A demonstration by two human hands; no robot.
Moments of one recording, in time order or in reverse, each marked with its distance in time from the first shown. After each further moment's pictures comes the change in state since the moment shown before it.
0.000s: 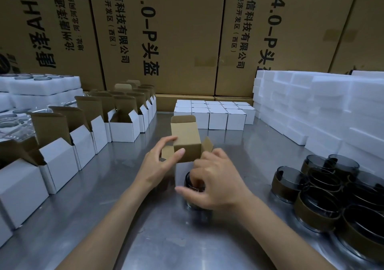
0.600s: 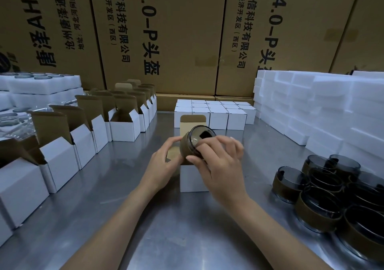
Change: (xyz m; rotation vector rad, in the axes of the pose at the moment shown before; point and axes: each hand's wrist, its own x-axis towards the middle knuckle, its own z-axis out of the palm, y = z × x) left_hand -0.005 0.014 0.009 -0.049 -0.041 0.039; right_hand 0.007 -0.004 0.010 -0.061 0.523 0.211
